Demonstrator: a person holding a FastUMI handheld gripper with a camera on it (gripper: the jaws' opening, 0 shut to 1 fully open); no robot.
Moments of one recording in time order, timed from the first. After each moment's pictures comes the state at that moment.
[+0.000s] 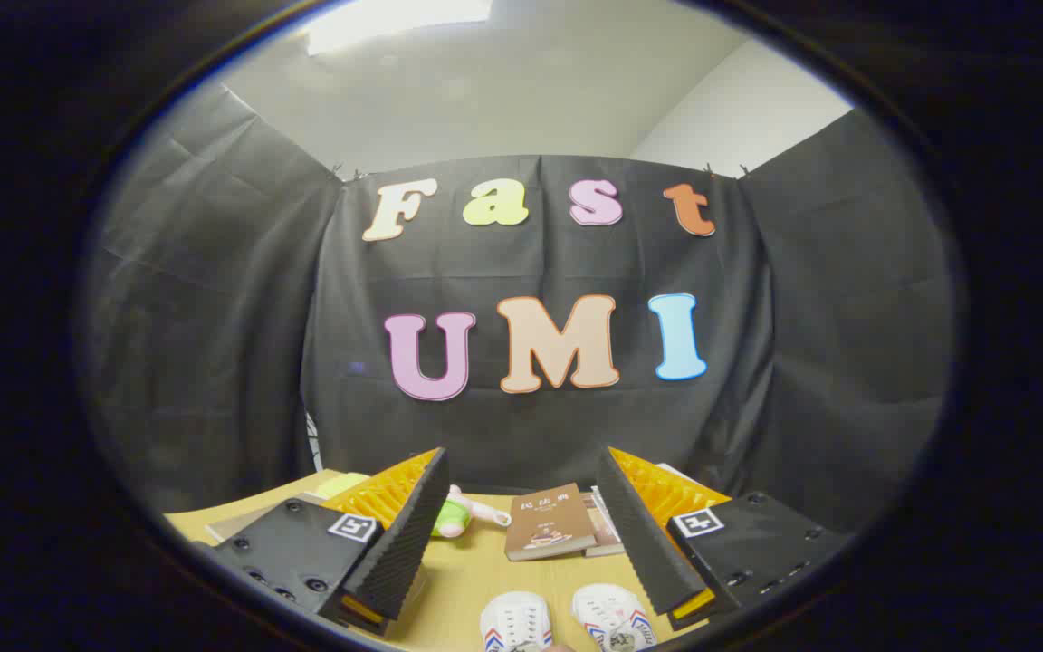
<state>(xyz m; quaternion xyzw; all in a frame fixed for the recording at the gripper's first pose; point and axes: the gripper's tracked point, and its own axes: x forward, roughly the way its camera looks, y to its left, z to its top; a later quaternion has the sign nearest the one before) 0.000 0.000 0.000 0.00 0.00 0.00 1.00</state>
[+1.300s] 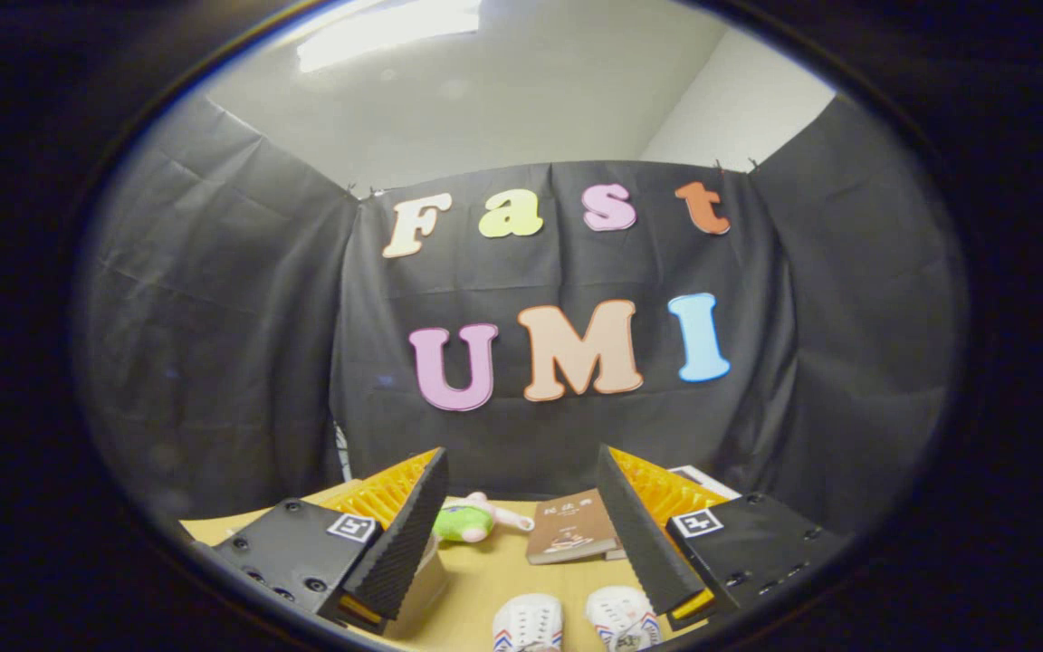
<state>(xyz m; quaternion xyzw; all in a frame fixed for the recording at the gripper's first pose) -0.011 0.005 0.004 0.04 0.00 0.06 1.00</state>
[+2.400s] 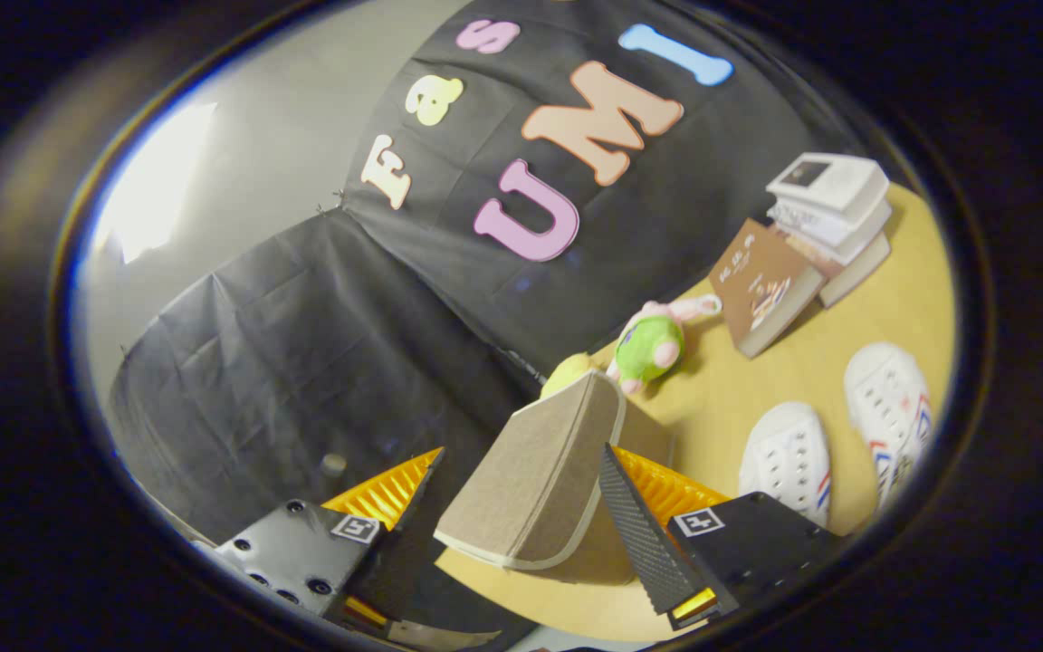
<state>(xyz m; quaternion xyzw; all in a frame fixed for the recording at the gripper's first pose) -0.031 0.103 -0.152 0.41 0.29 0.27 0.82</state>
